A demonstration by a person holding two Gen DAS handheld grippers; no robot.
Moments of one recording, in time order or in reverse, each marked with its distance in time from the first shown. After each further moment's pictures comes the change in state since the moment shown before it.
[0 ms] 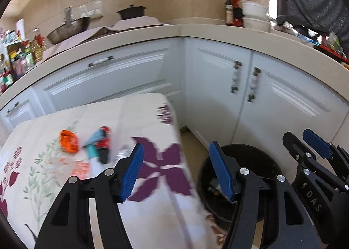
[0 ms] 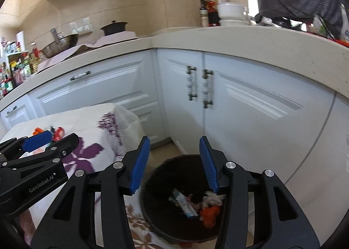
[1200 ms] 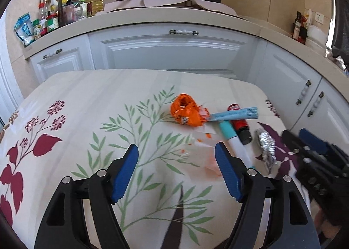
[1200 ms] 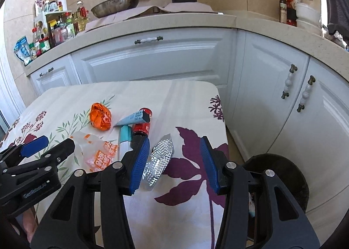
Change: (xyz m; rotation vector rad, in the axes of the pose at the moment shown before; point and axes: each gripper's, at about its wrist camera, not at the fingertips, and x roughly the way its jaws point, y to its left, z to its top) left arm -0.004 0.185 -0.039 -0.260 0.093 0.130; right arm 0.047 0.178 -0.001 -0.183 0.187 0.230
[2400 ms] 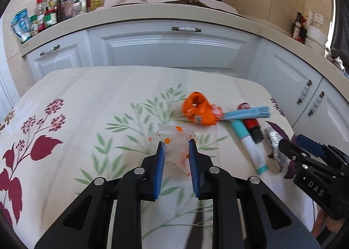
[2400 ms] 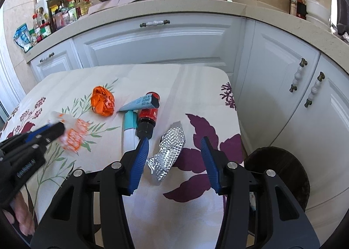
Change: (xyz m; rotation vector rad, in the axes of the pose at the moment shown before) left arm 0.012 0.029 0.001 -0.004 0.014 -0.009; right arm 0.018 0.014 -0.003 -0.041 0.102 0.002
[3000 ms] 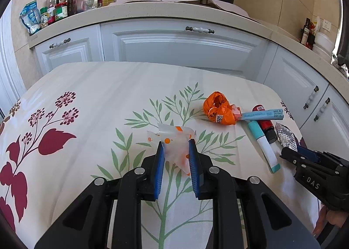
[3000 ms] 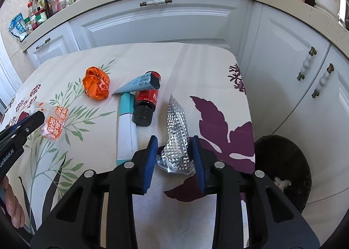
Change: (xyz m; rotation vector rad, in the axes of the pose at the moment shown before) left arm -0.001 0.021 -0.004 -0.038 0.003 0.021; right arm 0.021 0.002 -0.002 -0.004 0.112 0.015
